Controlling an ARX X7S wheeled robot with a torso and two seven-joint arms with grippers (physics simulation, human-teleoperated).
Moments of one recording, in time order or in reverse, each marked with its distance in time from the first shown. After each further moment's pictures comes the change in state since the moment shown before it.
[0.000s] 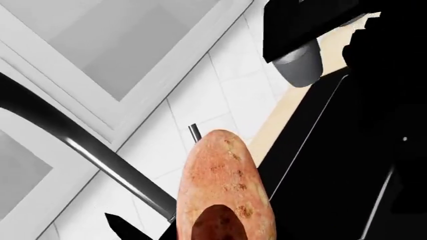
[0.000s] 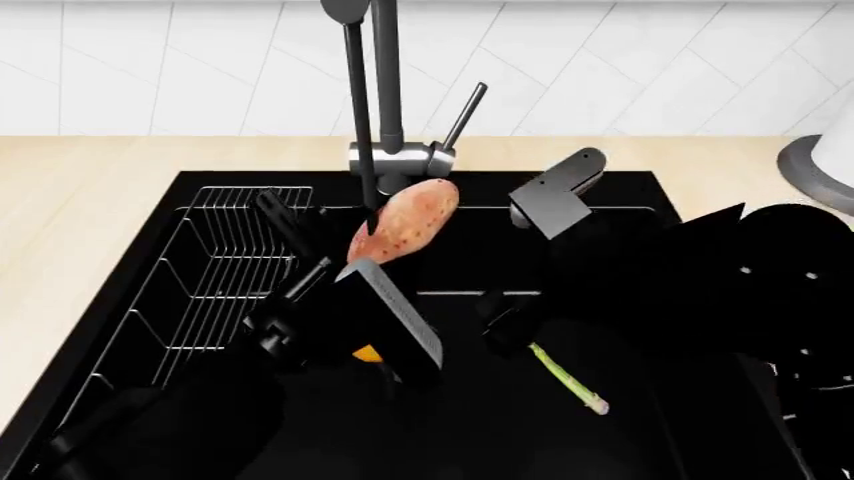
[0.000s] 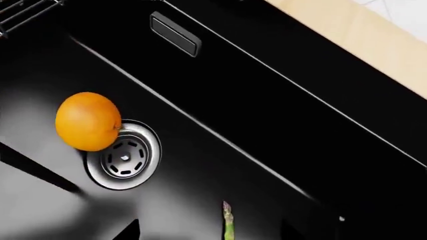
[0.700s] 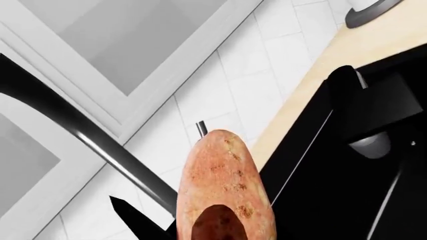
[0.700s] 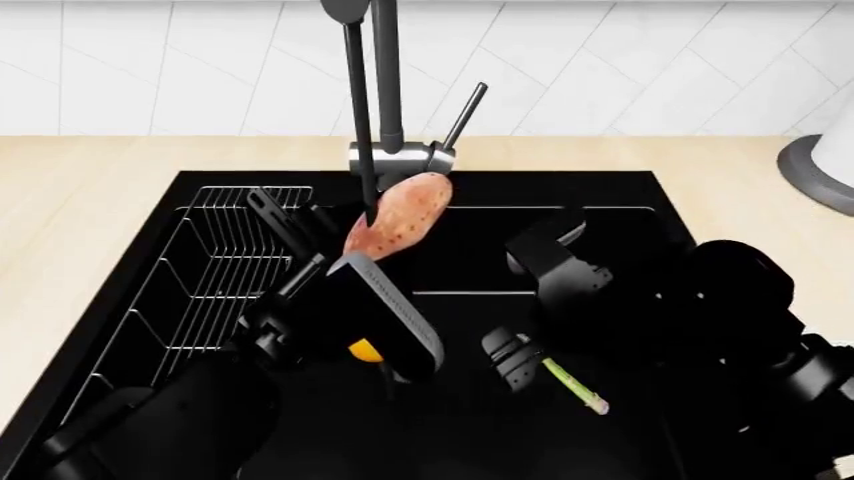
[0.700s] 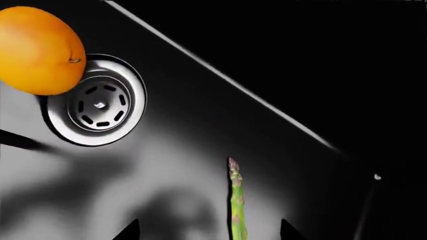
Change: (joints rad) left arm 0.010 0.002 -0.027 0.010 -0.023 -0.014 -0.019; right arm -0.042 -0.038 -0.188 0.206 -0.174 -0.093 -0.167
